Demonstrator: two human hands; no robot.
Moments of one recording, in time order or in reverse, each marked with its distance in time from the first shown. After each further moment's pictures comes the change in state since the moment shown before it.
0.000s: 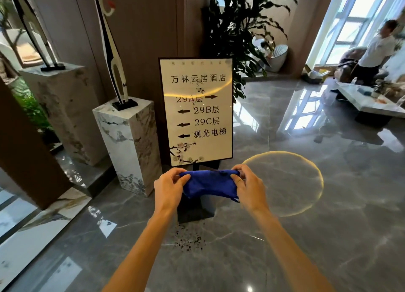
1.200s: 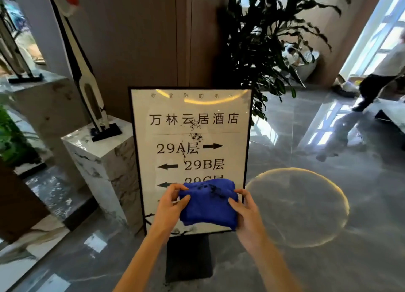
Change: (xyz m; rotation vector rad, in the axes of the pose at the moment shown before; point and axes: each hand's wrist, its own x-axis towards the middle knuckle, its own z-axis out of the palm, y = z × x) left_hand 0.353 -0.057 0.163 -0.416 -0.089 -0.233; right_hand 0.378 0.118 0.088 1.212 -0.268 0.504
